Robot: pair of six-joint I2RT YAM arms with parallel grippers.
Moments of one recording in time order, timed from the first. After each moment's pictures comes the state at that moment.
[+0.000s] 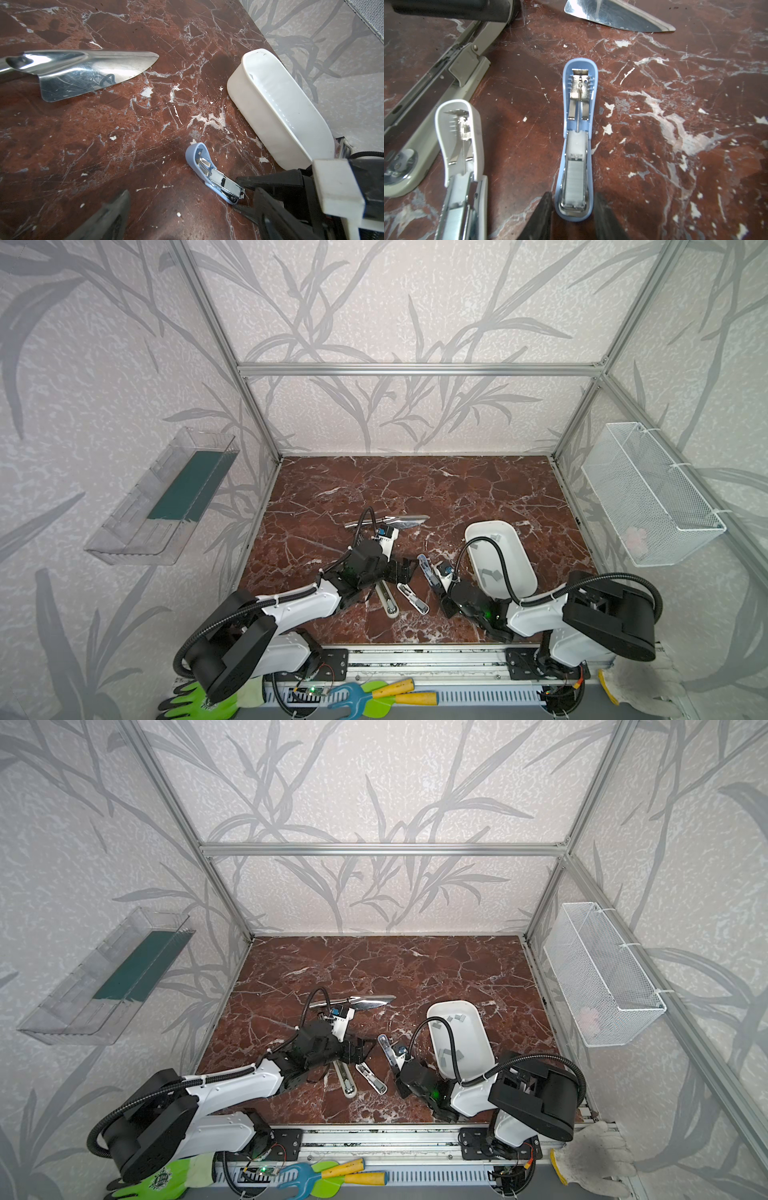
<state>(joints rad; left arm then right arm) -0.70 1.27 0.41 0.32 0.15 -0.46 1.10 1.51 0.28 0.61 0.34 0.32</state>
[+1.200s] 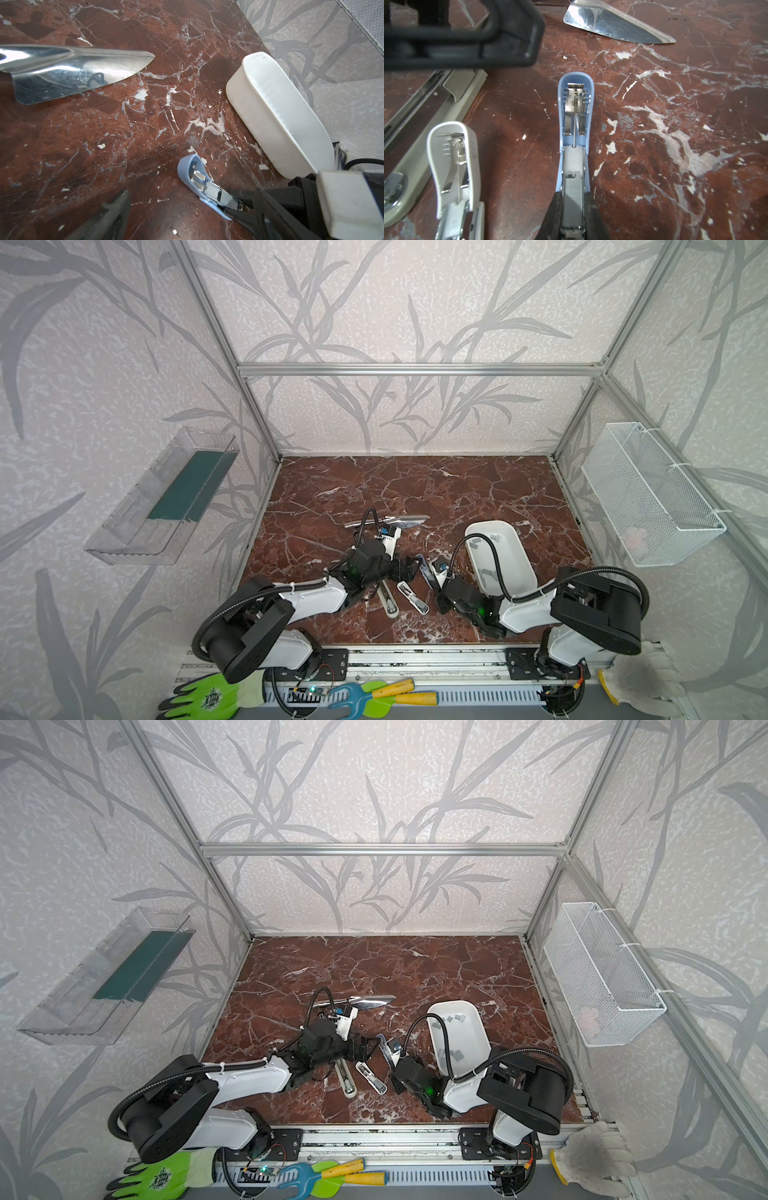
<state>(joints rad) -0.70 1.41 0.41 0.49 0.17 -0.52 1.10 1.58 0.33 0.64 0.36 0.31</state>
